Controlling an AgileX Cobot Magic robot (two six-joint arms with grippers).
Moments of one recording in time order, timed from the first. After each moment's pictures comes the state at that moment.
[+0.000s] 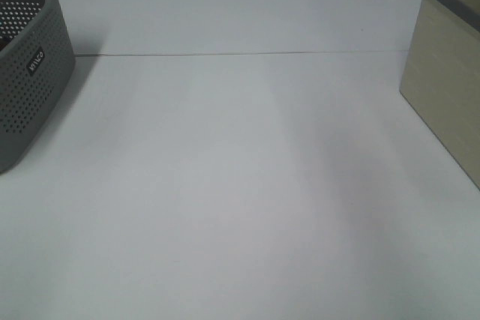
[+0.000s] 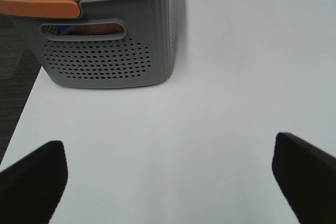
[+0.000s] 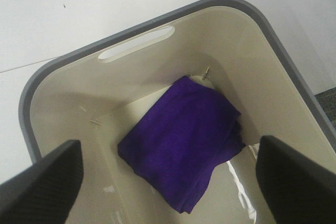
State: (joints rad) left arm 0.05 0.00 -0.50 -0.07 1.03 0.01; right arm -0.17 1.98 -2.23 -0.13 1.22 0.08
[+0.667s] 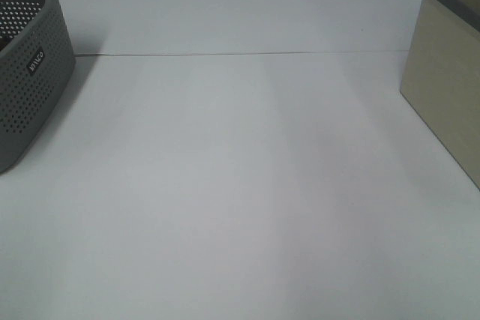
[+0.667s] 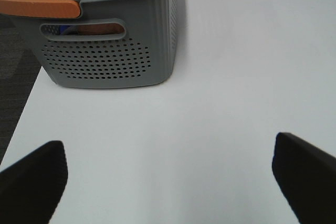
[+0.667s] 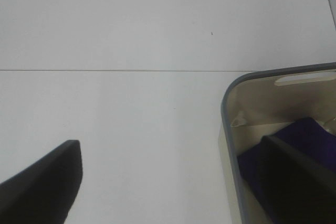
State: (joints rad) left arm 0.05 0.00 -0.50 -0.07 1.03 0.01; right arm 0.12 1.83 -2.22 -0.04 1.22 0.06
